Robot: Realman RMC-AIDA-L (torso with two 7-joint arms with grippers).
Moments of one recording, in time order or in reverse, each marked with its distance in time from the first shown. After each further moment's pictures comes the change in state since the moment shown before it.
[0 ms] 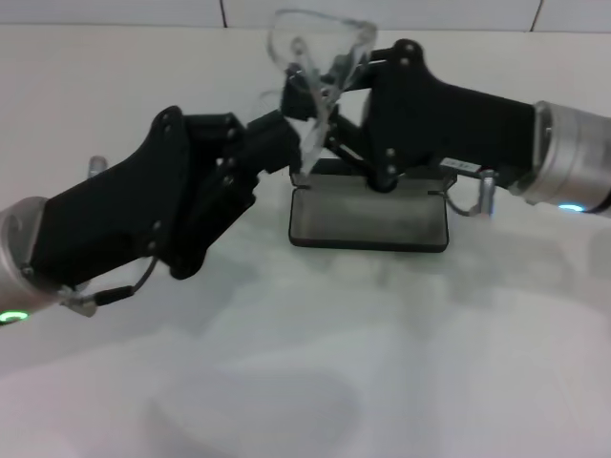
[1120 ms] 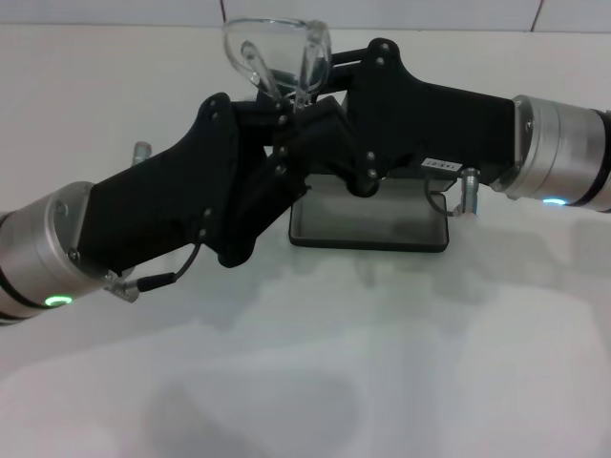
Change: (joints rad) left arm -0.054 -0.039 -0.007 -0.012 0.015 -0.017 0.014; right arm 0.065 0.006 -0.010 0.050 0.001 -0.039 0.006
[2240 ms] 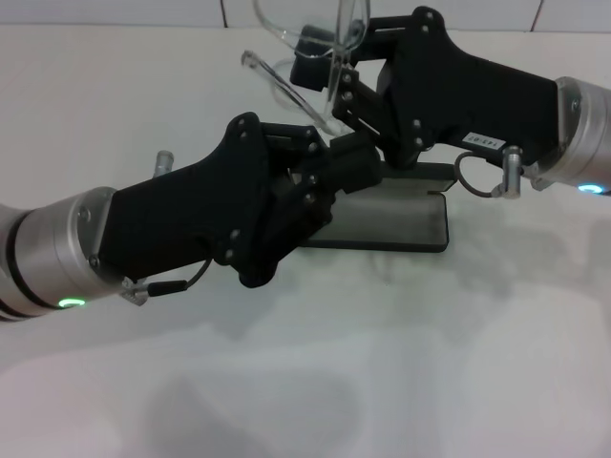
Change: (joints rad) left arm -0.012 0.004 0.009 0.026 0.063 -0.027 0.001; right arm 0.002 0.000 0.099 0.056 -0.002 -0.115 0.040
